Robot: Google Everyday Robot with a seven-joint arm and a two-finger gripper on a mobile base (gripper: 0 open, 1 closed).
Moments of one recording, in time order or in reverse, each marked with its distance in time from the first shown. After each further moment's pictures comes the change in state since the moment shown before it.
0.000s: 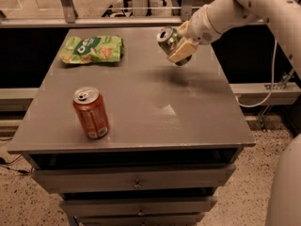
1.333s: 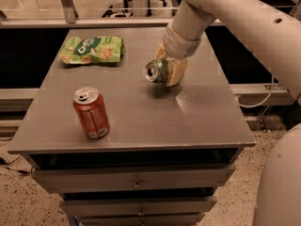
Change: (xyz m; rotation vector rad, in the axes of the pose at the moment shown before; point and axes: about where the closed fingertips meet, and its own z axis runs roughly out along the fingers) arm -0.002 0.081 0.029 -0.334 0.308 -0.563
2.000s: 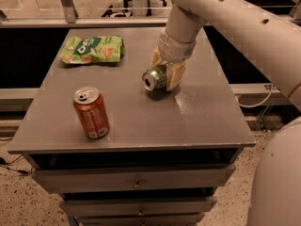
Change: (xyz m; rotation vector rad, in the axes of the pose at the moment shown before) arm -0.010 0.012 0.011 -0.091 0.024 -0.137
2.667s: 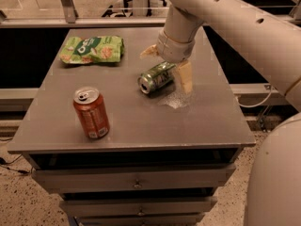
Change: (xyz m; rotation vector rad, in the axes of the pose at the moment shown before) arm 0.000 0.002 0.001 -0.033 0.018 -0.052
